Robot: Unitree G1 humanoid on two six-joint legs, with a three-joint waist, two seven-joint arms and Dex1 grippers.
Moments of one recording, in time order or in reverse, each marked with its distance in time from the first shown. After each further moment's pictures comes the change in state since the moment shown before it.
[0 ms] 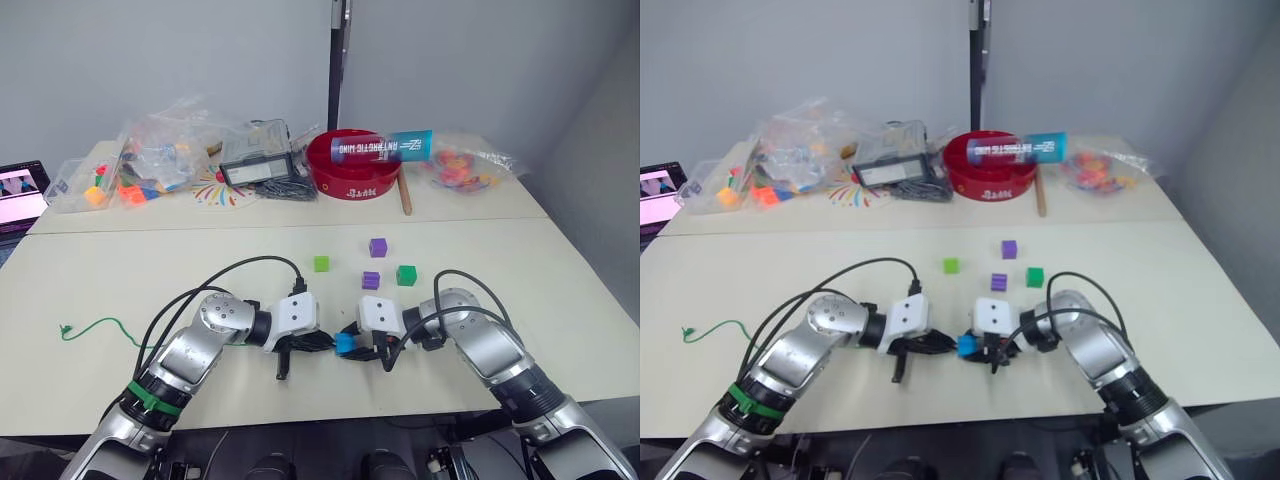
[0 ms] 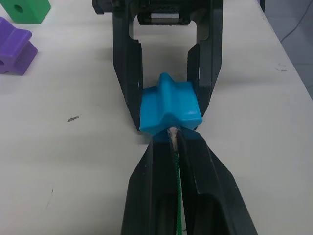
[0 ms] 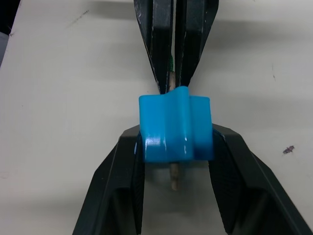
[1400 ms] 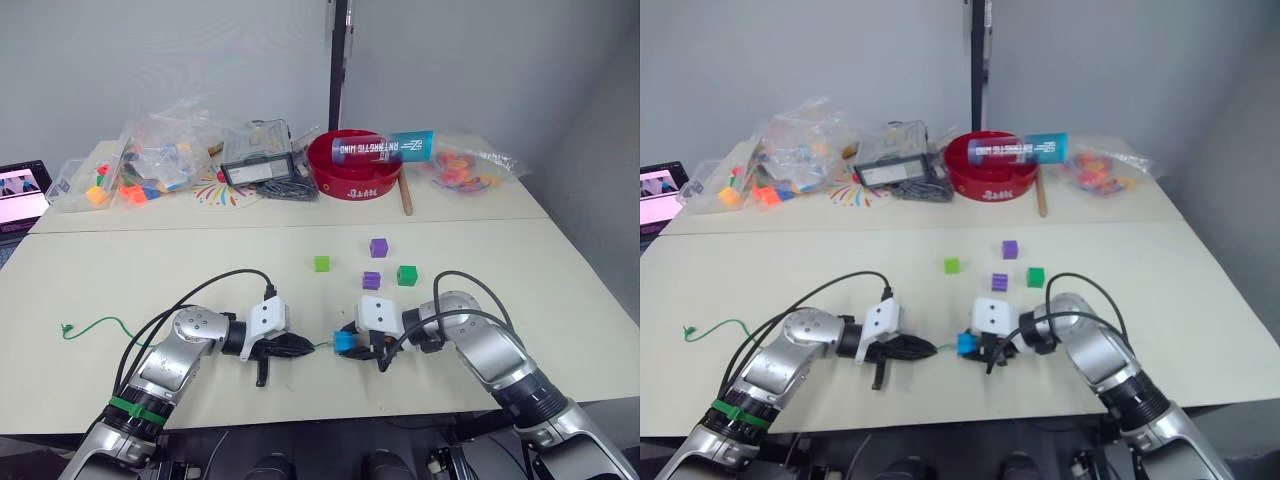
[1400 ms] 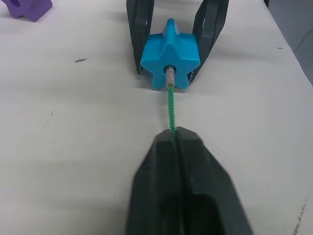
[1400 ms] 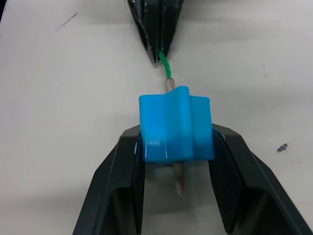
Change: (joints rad) left arm 0.097 0.071 0.096 0.106 -0.074 -0.130 -0.043; right arm 0.023 -0.007 0.007 -0.062 0.003 0.056 -0.053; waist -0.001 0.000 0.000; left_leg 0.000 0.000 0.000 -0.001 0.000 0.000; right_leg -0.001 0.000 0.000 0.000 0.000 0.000
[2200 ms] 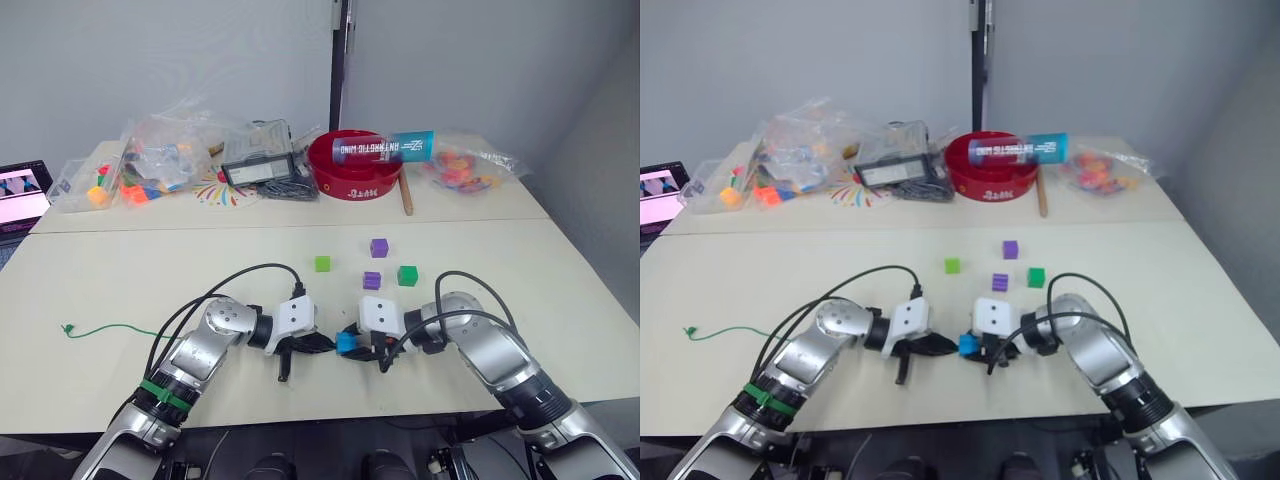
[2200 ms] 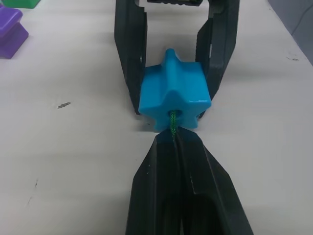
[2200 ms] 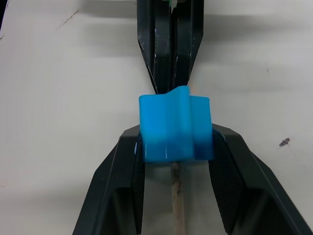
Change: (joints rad) left arm -0.100 -0.085 -0.101 0.043 0.084 -0.010 0.052; right arm 0.004 -0.015 0.002 -0.029 0.007 0.036 -0.002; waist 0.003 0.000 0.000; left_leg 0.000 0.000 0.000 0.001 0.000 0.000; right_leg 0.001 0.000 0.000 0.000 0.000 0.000
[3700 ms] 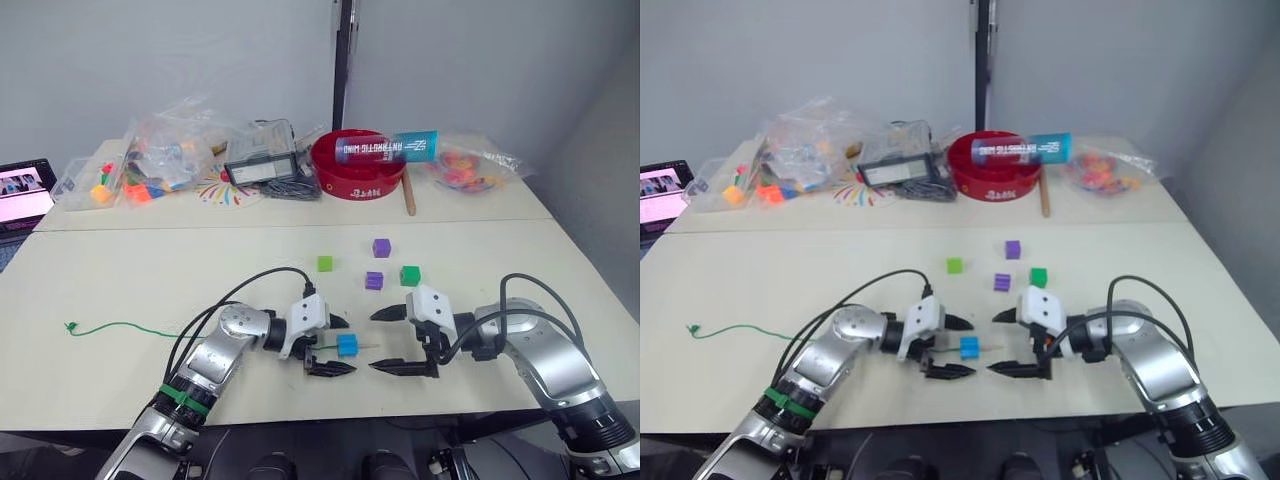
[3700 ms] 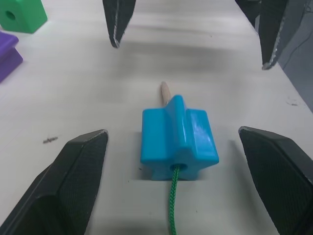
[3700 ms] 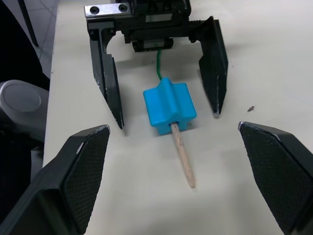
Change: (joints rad) left arm 0.008 -0.096 -0.005 0.051 -0.038 -0.020 0.008; right arm 0.163 -0.134 -0.239 -0.109 0.256 0.029 0.033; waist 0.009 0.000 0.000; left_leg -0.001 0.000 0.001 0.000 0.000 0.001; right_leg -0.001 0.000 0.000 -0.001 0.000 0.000
